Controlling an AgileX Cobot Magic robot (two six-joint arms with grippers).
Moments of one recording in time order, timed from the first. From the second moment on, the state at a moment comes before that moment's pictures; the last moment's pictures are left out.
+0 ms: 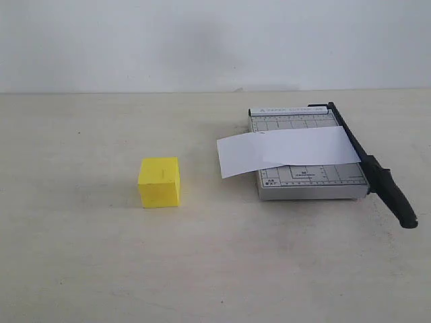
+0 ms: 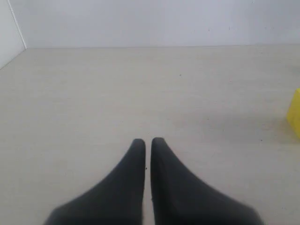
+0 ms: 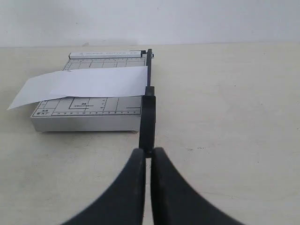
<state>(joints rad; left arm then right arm) -0.01 0.00 0.00 -0.03 0.36 0.07 0.07 0.00 0.00 0.03 0.35 0.01</state>
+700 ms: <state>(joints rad) -0.01 0.00 0.00 -0.03 0.36 0.07 0.07 0.00 0.00 0.20 0.24 0.24</state>
